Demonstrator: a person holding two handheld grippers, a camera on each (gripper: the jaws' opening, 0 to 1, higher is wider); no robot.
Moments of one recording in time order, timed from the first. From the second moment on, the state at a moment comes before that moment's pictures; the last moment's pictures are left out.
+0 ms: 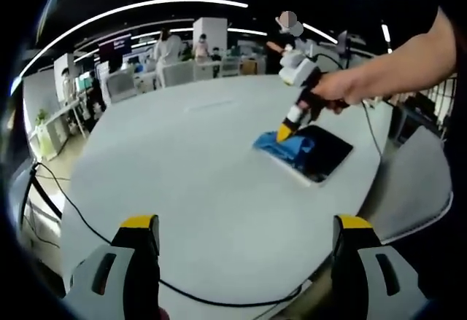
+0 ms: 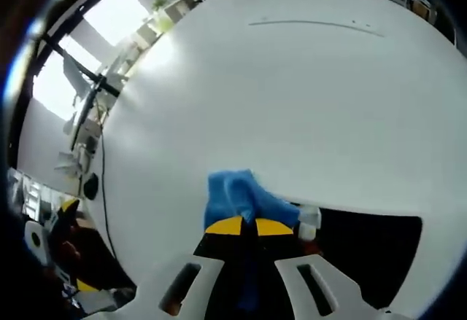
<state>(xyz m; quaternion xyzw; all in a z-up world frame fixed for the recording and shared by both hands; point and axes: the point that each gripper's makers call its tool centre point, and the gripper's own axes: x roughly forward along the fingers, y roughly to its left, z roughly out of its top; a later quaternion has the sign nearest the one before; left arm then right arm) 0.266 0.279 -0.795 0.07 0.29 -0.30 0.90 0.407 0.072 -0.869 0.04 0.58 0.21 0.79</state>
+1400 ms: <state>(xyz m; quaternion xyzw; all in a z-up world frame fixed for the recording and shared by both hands) 0.272 0.268 -0.781 0.07 0.27 -0.31 0.91 0.393 0.035 -0.869 0.00 0.57 0.20 0.80</state>
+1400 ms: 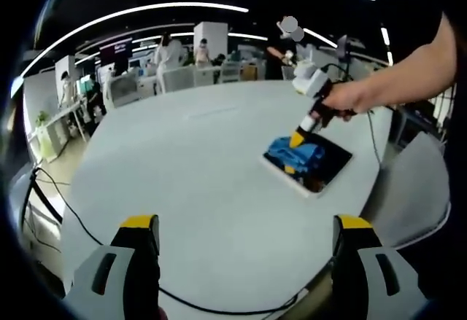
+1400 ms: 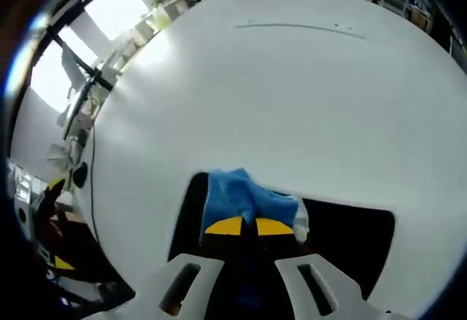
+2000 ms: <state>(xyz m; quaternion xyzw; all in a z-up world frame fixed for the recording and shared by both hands) 0.273 0.253 -0.778 0.06 0.27 -0.32 0.90 0.349 0.033 -0.869 0.01 0.56 0.21 0.80</state>
